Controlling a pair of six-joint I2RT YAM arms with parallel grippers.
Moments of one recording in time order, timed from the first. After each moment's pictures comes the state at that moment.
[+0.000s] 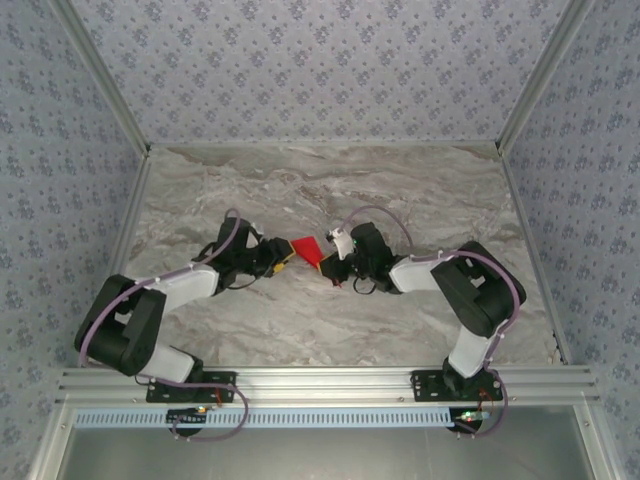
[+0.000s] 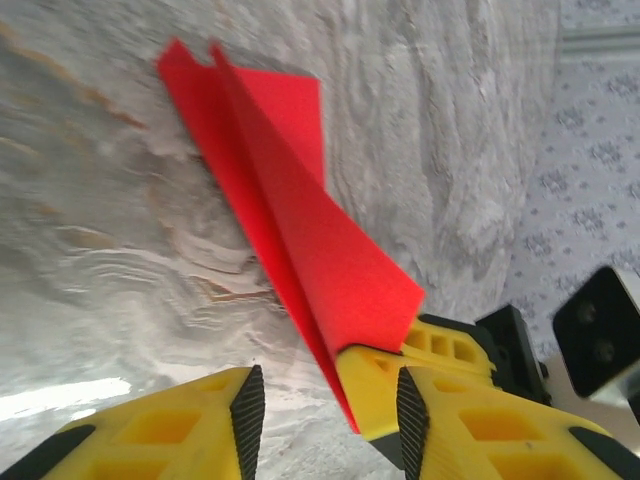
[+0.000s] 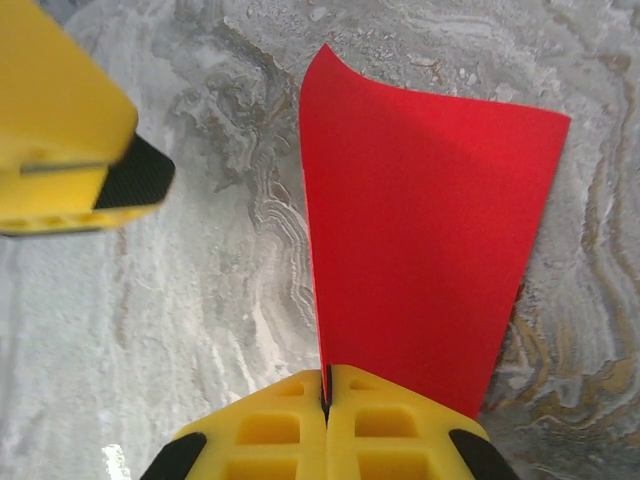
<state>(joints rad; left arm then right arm) -0.45 1.46 0.60 0.19 0.49 -1.13 0.64 1.75 0.72 0.41 -0.46 0.25</state>
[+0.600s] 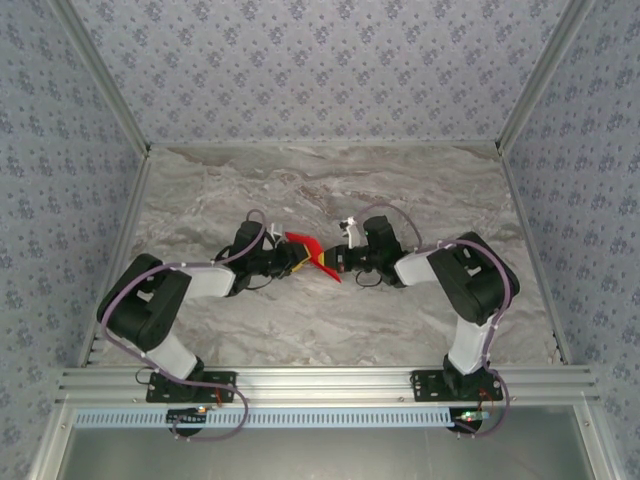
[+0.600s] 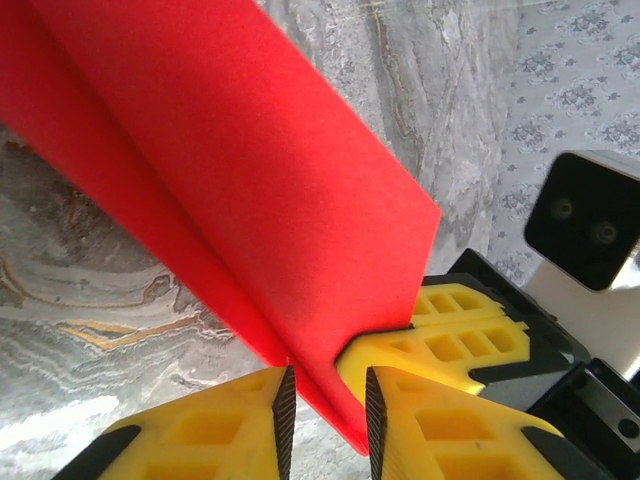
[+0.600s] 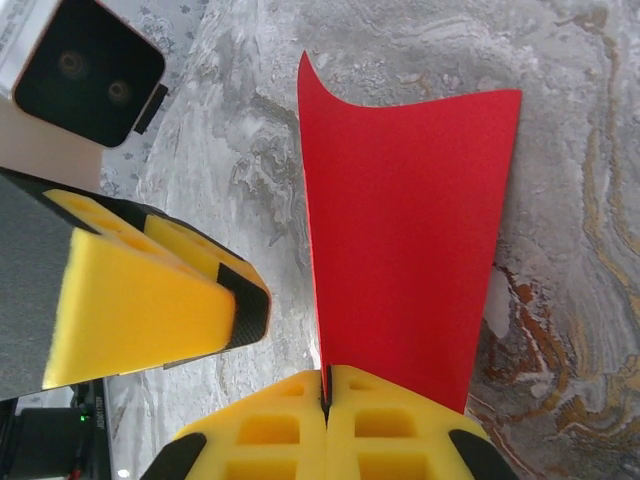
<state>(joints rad) -0.53 1.61 0.60 0.44 0.51 -1.14 0.54 1.83 0.72 0.56 -0.68 0.59</state>
